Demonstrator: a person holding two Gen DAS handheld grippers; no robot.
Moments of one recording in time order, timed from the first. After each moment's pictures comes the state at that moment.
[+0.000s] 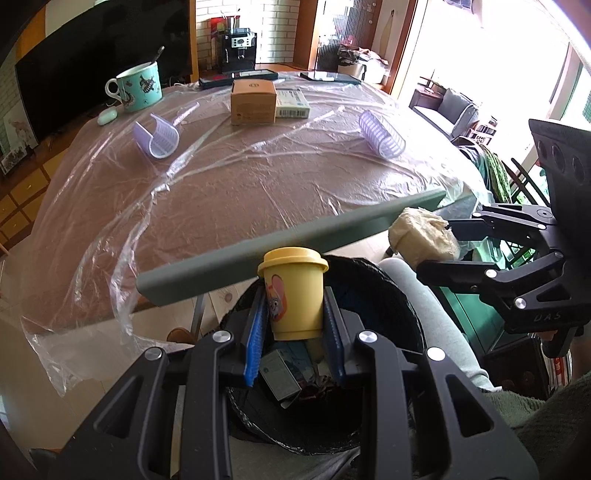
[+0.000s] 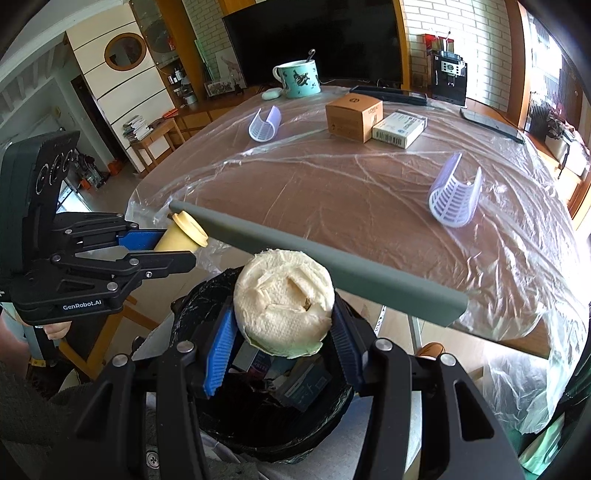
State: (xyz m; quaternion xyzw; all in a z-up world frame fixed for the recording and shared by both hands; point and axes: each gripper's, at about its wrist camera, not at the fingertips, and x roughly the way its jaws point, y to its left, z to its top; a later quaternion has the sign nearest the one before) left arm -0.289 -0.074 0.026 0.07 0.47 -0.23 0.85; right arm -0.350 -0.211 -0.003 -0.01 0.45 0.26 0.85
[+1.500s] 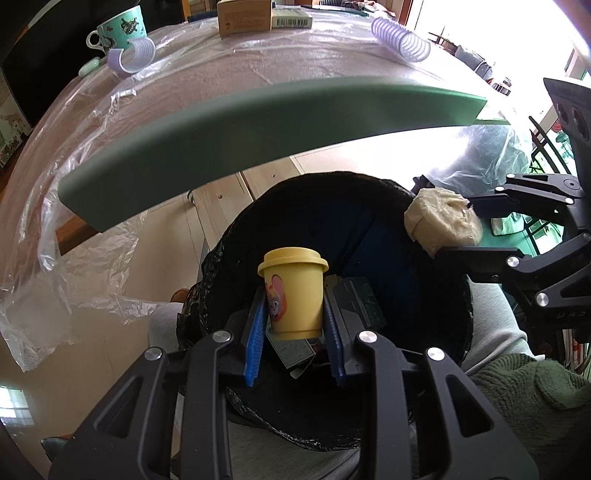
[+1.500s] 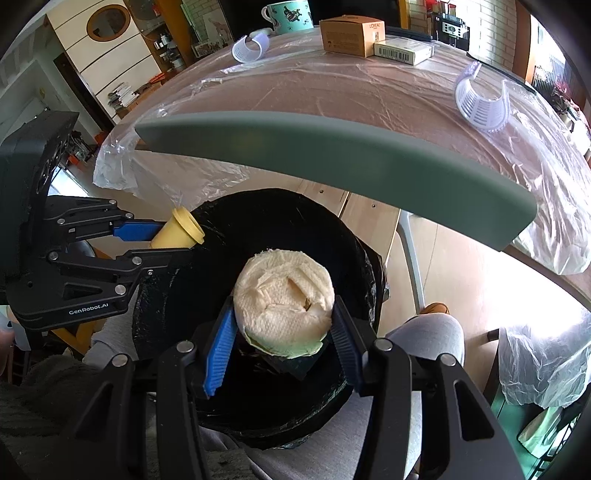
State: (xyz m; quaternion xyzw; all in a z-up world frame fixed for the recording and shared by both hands) left arm -0.288 -0.082 -0.053 0.11 0.54 -0.20 0.81; right arm -0.350 -0.200 -0.071 -0.03 0.52 0.24 0.82
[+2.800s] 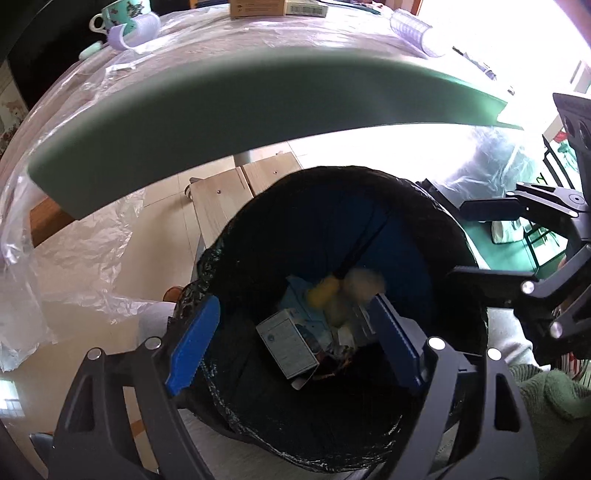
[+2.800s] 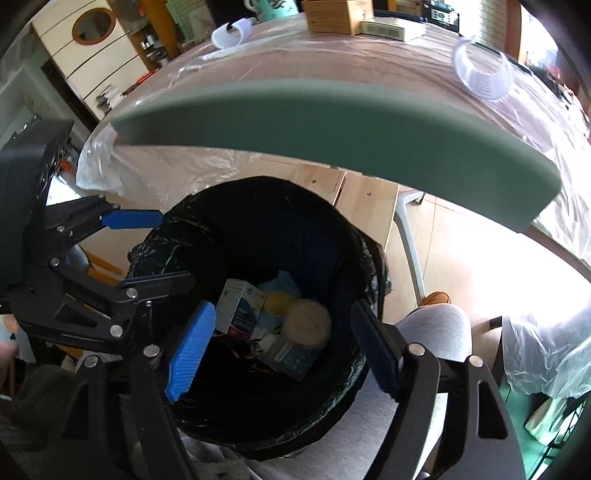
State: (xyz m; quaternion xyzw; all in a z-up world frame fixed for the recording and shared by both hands) left arm -0.276 -0.078 -0.072 0.09 0.54 -0.20 0.81; right arm -0.344 -0.208 -0.079 -0.01 0.53 0.22 0.82
